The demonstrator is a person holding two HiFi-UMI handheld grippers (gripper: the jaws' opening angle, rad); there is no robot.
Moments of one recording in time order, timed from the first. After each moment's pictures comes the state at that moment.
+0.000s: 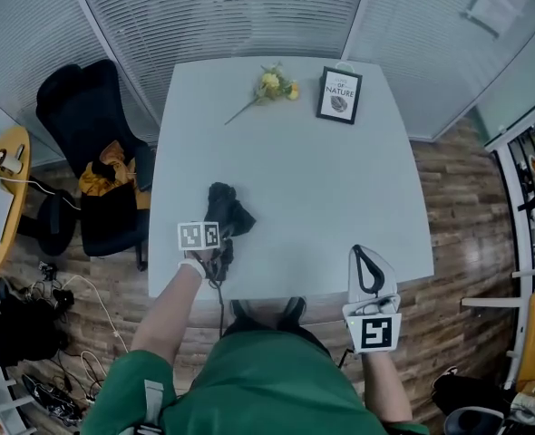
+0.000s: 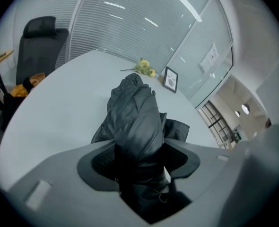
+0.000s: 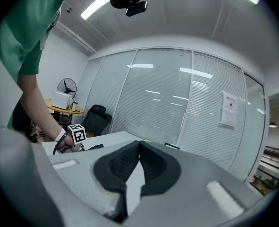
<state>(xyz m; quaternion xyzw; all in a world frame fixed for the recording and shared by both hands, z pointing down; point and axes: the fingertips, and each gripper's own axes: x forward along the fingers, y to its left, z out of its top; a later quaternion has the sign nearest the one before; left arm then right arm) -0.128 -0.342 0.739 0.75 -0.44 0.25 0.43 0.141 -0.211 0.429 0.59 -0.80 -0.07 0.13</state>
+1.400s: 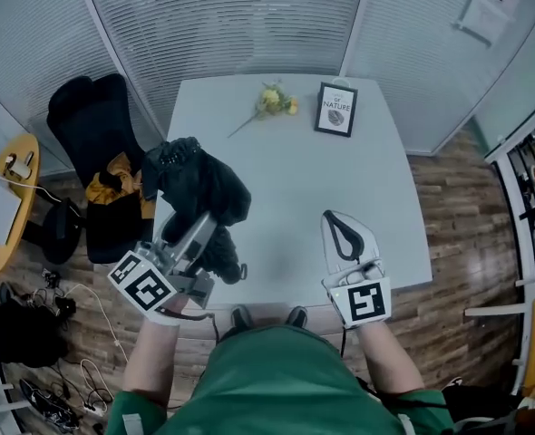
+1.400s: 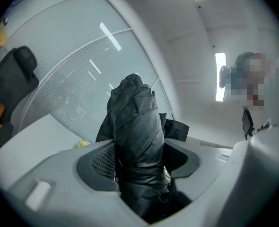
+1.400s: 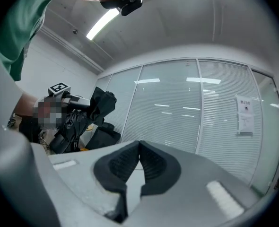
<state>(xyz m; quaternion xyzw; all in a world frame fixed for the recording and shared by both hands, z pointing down) -0.119 -0.294 0.347 0.88 -0.36 -0.18 0.24 0.084 -0.263 0.368 0.52 -0.85 -0.10 0.06</state>
